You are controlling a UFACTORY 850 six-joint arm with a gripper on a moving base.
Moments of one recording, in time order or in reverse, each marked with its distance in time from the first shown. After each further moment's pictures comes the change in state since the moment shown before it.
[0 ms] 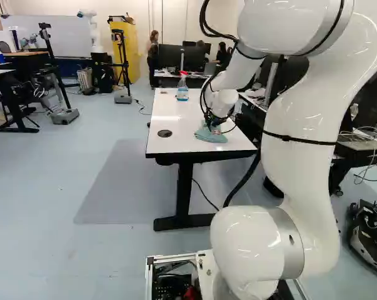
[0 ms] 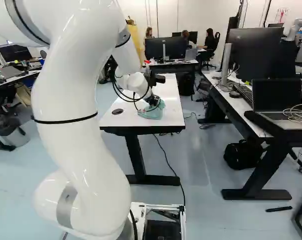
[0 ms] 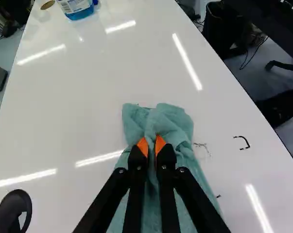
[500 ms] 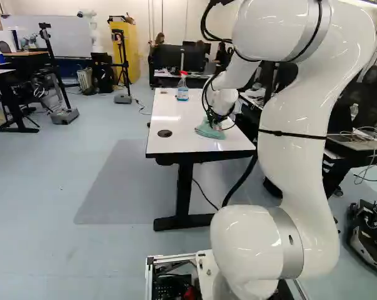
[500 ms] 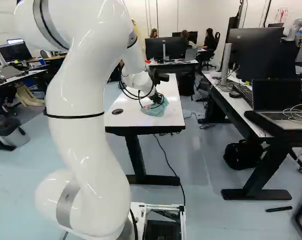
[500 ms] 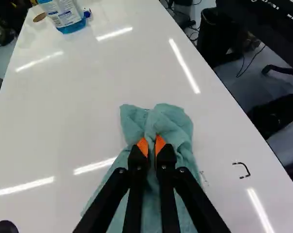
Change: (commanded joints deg) arm -2.4 -4.6 -5.8 0.0 0.0 0.0
